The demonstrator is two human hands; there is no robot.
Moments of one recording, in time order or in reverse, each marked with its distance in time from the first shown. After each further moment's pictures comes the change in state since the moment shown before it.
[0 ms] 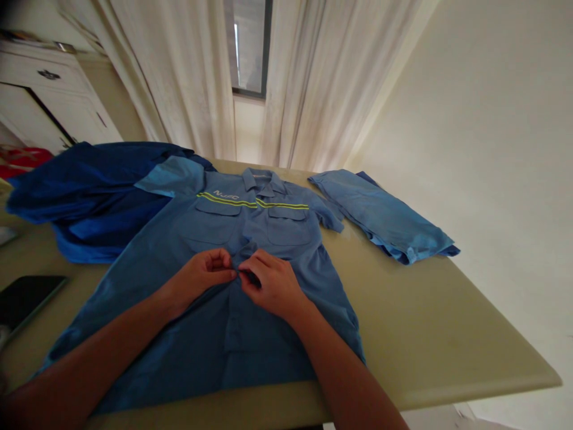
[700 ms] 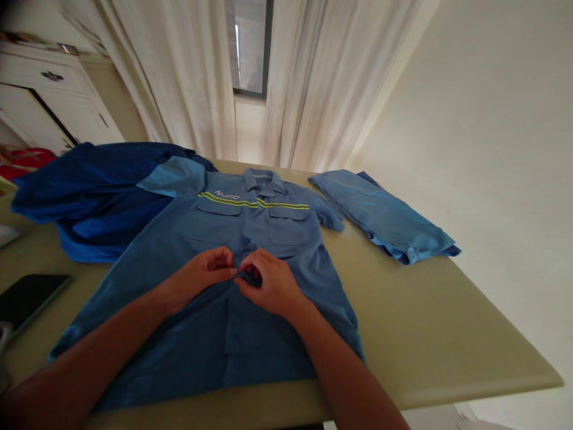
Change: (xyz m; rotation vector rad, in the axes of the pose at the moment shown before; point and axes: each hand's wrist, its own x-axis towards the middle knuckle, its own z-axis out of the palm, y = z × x) left_hand -0.001 0.005 -0.005 0.010 -0.087 -0.008; right_hand 0.002 -0.001 0.000 0.183 -0.070 0.145
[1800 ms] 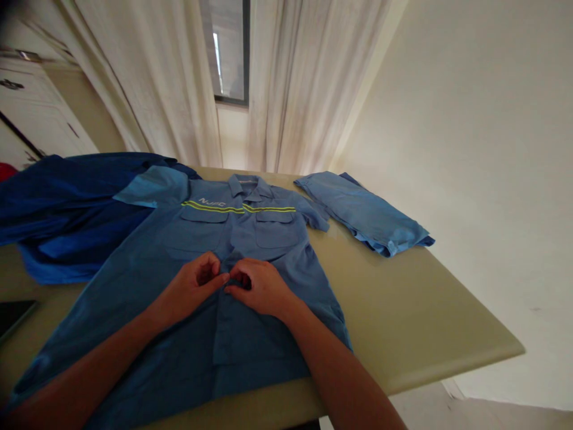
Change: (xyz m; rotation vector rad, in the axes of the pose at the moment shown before) left_hand 0.004 -0.007 0.005 0.588 0.152 0.335; right_hand 0.002 0.009 0.001 0.041 -0.085 0.036
